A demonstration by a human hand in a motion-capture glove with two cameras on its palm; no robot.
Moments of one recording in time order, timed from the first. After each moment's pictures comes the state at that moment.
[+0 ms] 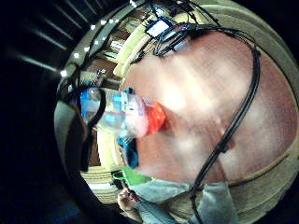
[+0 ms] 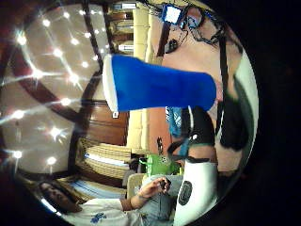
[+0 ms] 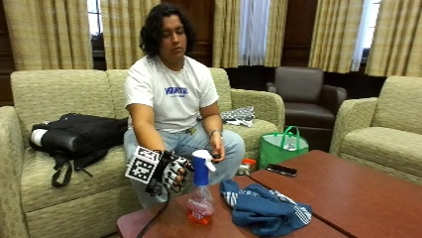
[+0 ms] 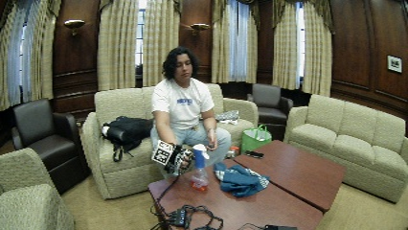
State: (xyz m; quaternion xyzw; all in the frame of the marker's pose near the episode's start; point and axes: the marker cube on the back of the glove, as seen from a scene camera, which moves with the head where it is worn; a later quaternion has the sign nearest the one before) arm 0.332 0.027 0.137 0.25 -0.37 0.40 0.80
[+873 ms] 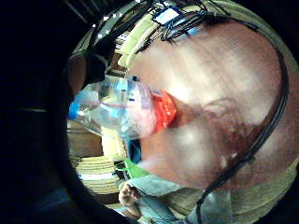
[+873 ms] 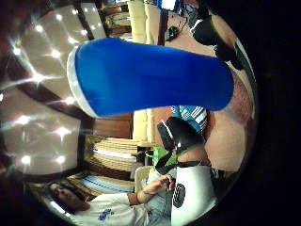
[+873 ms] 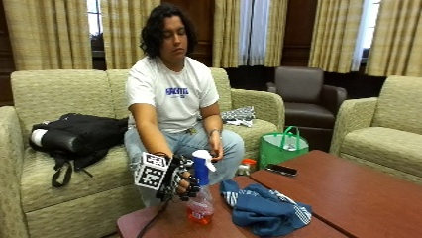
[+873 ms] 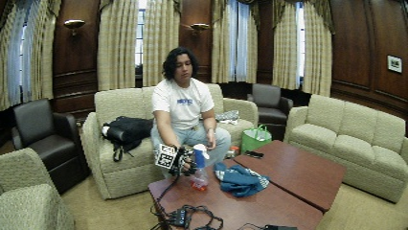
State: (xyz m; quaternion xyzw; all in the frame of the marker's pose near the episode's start) arm 0.326 0.009 0.154 0.21 -0.40 0.36 0.81
